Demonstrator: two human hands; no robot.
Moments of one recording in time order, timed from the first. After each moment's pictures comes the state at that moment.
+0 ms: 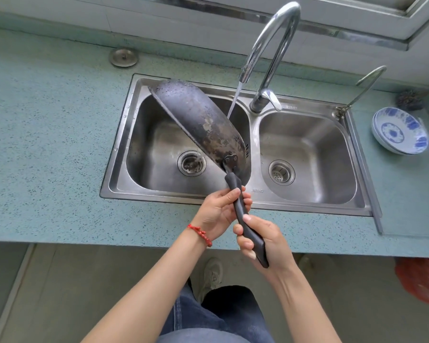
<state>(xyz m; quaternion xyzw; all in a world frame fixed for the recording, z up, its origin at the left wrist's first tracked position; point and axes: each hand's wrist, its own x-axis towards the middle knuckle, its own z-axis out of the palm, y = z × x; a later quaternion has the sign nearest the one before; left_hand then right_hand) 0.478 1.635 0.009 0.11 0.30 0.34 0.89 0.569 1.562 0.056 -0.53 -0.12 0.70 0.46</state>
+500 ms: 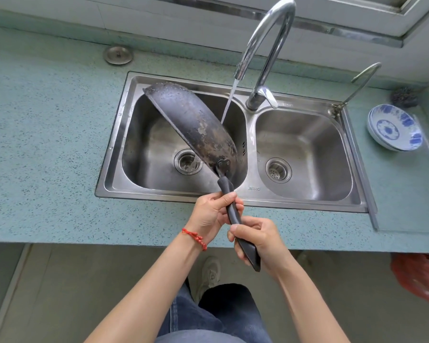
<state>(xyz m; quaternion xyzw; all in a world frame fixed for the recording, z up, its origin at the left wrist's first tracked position) 0.474 1.627 0.005 0.19 0.39 0.34 0.84 0.580 1.559 0.053 -0.62 -0.30 0.65 0.33</state>
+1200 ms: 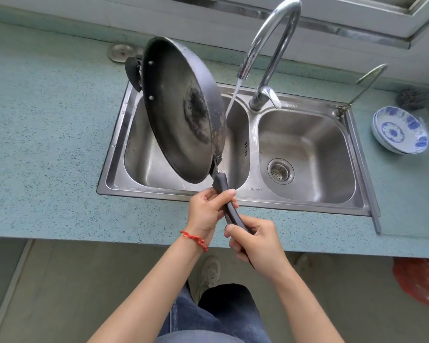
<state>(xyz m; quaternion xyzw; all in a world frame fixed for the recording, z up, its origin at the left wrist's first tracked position) 0.475 1.623 0.018 0.21 0.47 0.41 0.75 0.568 1.557 0.052 -0.66 -0.35 0.57 0.34</state>
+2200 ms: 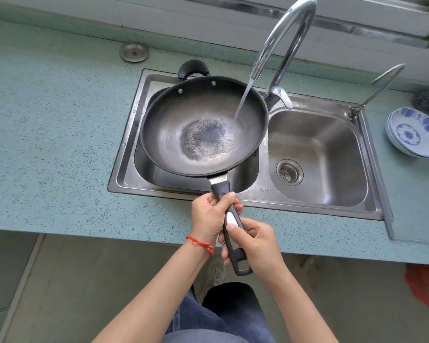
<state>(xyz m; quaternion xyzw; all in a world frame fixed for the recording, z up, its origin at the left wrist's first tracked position) 0.469 1.618 0.014 0.22 0.55 0.43 0.68 0.551 1.557 0.053 -0.60 -0.33 0.62 0.38</state>
